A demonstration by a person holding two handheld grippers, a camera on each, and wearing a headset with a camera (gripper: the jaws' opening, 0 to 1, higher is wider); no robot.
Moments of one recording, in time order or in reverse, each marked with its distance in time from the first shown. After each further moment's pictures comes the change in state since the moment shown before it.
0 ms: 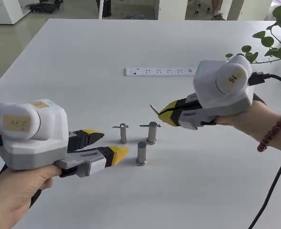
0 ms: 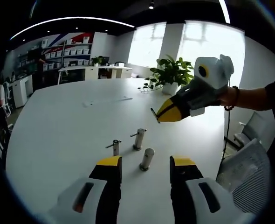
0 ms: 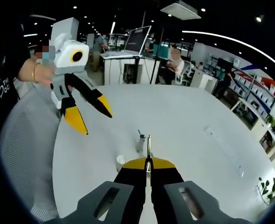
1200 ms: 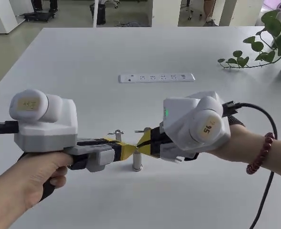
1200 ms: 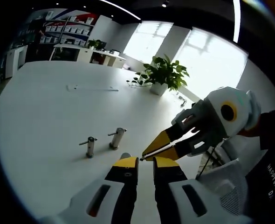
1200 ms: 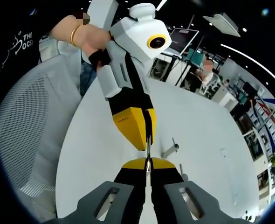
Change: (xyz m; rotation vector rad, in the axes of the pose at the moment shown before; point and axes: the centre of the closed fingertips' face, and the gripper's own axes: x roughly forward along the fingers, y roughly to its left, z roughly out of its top) left arm 0.021 -0.029 0.009 -0.207 0.060 -0.165; right arm 0.010 0.063 0.008 -0.287 0.038 0.118
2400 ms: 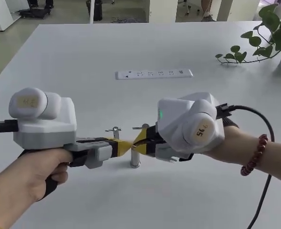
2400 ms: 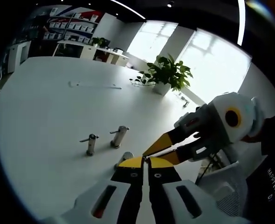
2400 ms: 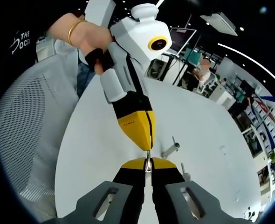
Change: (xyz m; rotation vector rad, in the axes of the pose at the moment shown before) left arm 0.004 0.004 -0.003 -0.028 0.001 0.016; right arm 0.004 0.001 -0.003 0.043 -0.008 -0.028
